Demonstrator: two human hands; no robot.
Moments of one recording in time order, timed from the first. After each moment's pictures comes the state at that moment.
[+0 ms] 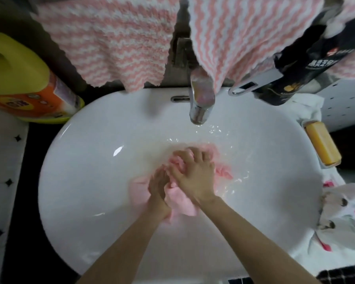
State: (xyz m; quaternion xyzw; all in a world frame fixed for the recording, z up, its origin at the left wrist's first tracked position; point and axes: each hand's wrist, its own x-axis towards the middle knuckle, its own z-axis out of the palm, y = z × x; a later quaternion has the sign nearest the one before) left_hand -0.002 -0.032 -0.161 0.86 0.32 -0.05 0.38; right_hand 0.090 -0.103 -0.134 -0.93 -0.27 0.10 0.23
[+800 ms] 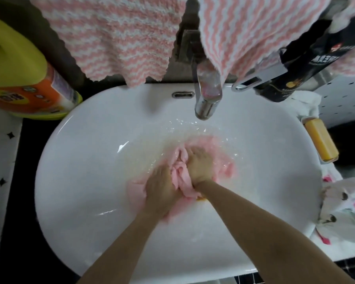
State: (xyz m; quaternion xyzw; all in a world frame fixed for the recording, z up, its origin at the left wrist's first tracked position) left_hand 0.004 -0.024 -0.164 0.89 0.29 -0.09 0.35; right_hand 0.116 -0.101 -0.177 -0.94 -0.31 0.11 0.11
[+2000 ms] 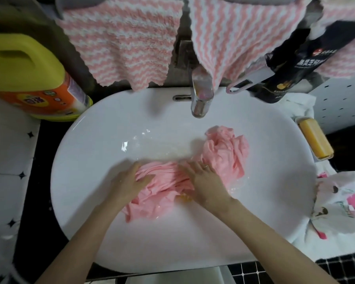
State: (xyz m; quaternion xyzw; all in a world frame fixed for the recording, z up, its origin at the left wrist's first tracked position) left_hand -0.040 0.051 -0.114 0.83 0.37 -0.15 0.40; right_hand 0.082 -0.137 -0.083 -0.86 -0.44 0.26 0.01
